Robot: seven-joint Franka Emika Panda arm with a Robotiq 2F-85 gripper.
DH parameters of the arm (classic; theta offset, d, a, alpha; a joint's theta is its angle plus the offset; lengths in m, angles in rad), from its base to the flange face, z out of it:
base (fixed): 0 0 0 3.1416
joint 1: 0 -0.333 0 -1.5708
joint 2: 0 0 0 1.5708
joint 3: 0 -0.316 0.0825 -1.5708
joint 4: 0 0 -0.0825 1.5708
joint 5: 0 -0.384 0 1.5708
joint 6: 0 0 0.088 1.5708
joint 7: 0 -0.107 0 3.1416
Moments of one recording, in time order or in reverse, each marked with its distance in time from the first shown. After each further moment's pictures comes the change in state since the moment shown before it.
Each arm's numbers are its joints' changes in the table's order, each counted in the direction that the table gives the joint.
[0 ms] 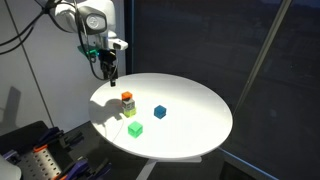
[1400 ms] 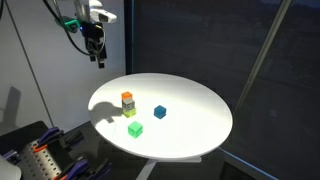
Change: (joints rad) arm 0.016 0.334 -0.010 -0.051 -0.062 0.232 0.112
